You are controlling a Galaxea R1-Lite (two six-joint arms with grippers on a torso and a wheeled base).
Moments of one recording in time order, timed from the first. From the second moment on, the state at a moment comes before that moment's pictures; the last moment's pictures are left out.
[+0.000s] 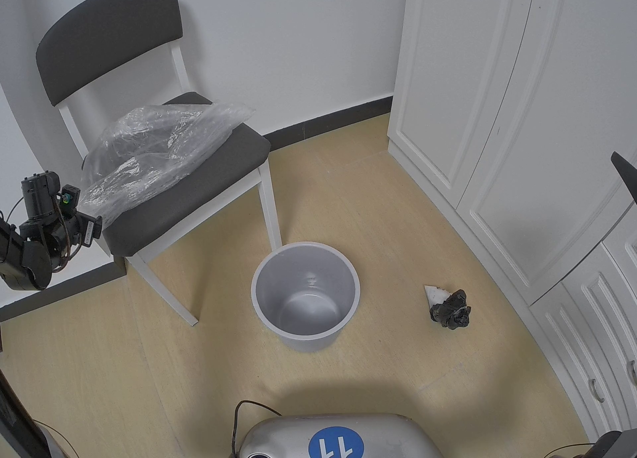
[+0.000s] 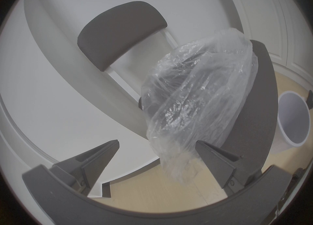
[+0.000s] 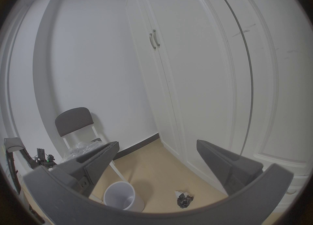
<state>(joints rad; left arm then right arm) 0.23 1.90 -0.85 -0.81 0.19 0.50 0.23 0.92 -0.53 -0.60 -0.22 0.20</state>
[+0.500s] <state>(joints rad) 0.22 1.83 -0.83 -0.80 0.14 0.50 0.23 0.91 -0.53 -0.59 -0.22 0.20</state>
